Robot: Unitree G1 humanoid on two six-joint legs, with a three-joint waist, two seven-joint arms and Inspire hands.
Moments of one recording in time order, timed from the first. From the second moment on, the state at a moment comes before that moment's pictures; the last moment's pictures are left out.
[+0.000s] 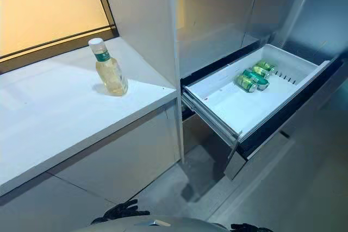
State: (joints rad) left arm 0.03 0.23 -0.20 1.20 -0.36 -0.03 -0.15; right arm 0.04 -0.29 0.20 1.26 0.18 0.14 0.16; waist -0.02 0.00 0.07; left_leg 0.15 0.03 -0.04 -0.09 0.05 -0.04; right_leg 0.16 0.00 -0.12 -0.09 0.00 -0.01
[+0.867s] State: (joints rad) left arm 0.03 0.27 -0.38 1.09 -0.07 -0.22 -0.18; right arm 0.04 -0.29 0.21 1.25 0.17 0.14 0.16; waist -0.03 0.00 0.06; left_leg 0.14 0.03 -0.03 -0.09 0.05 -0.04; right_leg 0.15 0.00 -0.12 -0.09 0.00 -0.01
